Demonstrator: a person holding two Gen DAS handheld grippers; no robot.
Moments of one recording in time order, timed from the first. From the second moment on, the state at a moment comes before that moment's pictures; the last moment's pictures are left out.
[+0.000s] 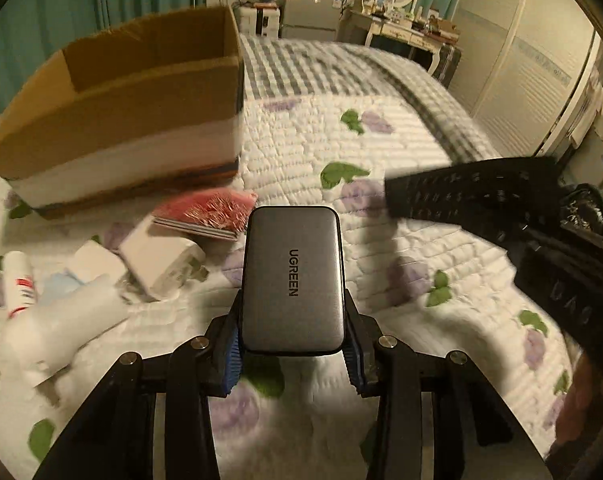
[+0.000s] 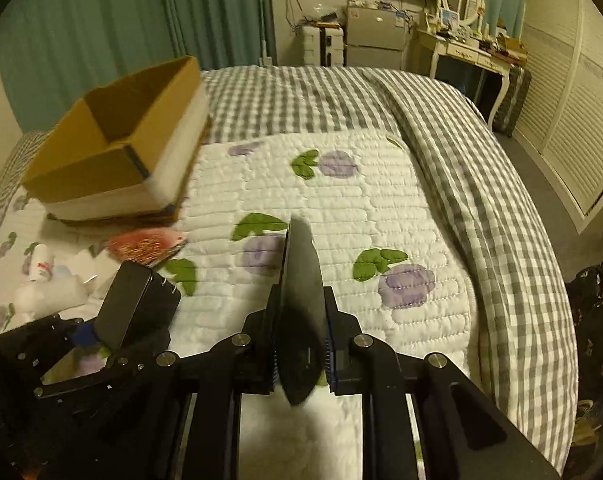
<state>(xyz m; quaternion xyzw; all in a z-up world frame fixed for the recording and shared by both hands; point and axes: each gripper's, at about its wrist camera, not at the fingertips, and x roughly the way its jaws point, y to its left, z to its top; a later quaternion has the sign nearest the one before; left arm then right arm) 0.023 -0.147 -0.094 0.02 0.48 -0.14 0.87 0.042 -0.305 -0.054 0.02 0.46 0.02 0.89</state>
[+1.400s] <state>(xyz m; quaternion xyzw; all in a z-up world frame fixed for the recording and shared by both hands) 0.194 -0.011 -0.022 0.00 0.41 -0.03 0.91 0.209 -0.152 0.042 -0.07 0.39 0.15 0.90</state>
